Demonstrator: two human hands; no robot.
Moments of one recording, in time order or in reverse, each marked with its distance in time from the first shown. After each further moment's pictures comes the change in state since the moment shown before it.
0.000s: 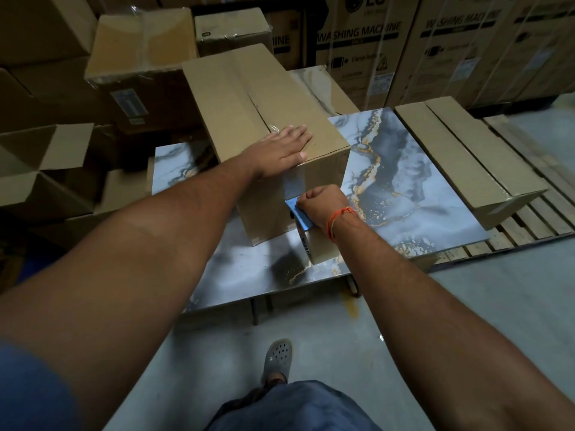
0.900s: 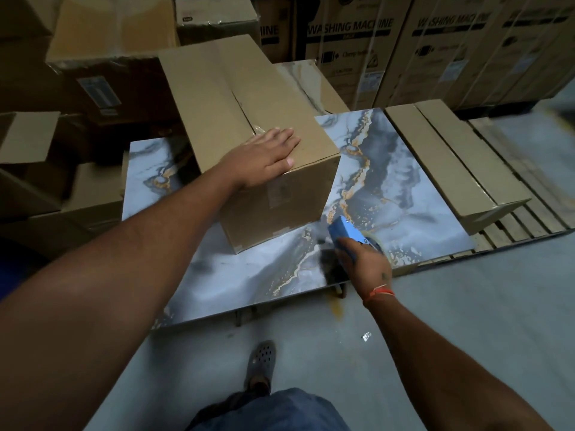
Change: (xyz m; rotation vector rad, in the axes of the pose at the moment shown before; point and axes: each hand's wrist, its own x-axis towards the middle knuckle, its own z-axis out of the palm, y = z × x) left_hand 0.006 -0.008 0.008 -0.001 0.062 0.010; right_hand 0.012 0.168 -0.048 -0.631 0.212 -0.326
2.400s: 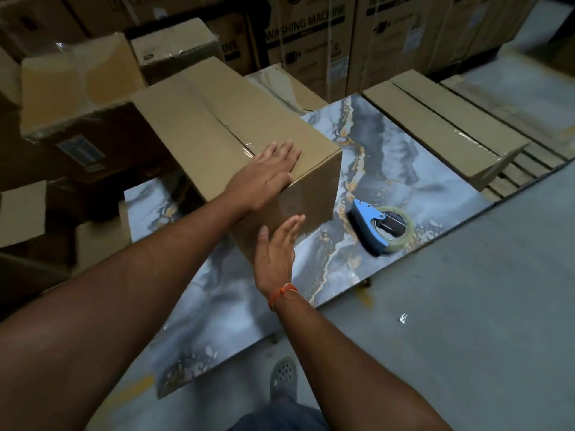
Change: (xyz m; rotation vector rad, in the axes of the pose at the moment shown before) left_hand -0.006 -0.008 -0.002 -0.135 -0.060 0.097; right_hand 0.013 -0.241 0.077 0.768 0.075 0.349
